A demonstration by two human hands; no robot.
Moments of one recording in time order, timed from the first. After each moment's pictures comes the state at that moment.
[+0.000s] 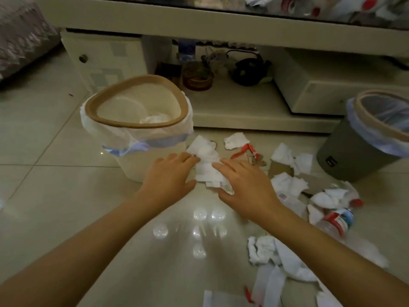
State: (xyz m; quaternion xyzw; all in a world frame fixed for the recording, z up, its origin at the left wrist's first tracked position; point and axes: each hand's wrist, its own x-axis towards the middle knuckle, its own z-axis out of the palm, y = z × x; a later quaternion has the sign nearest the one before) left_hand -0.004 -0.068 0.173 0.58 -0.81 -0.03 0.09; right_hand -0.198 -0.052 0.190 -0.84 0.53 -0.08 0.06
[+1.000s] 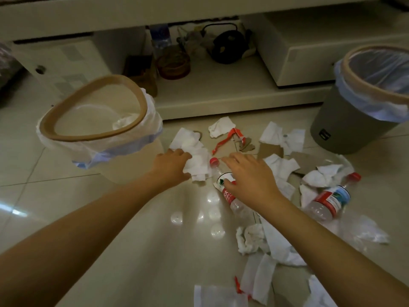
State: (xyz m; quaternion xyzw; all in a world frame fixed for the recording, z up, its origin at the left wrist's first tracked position) left_hand -0.065 -0.149 0.127 0.59 -0.80 -0.06 -0.11; right_hand -0.274 -0.084 0.157 -0.80 0.60 -0.05 0.09
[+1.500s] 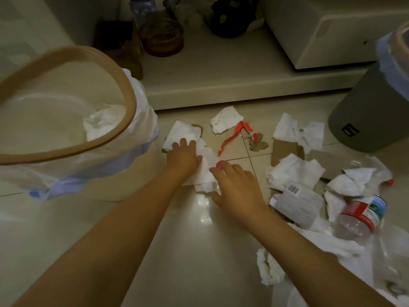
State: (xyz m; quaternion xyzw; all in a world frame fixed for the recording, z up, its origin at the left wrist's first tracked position) left_hand -0.071 -0.261 0.007 0.66 -0.74 -0.14 -0.04; right_hand -0.207 -0.150 0.073 -0.78 0.61 0.03 0.13
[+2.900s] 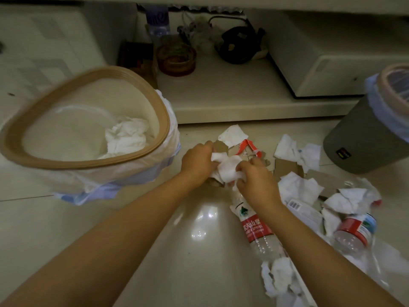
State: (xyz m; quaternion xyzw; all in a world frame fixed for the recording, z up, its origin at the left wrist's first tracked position) left_hand -0.068 -0.250 0.083 0.61 -0.74 -0.24 0.12; right_hand -0.214 -0.176 0.101 -0.67 0.72 -0.11 0.14
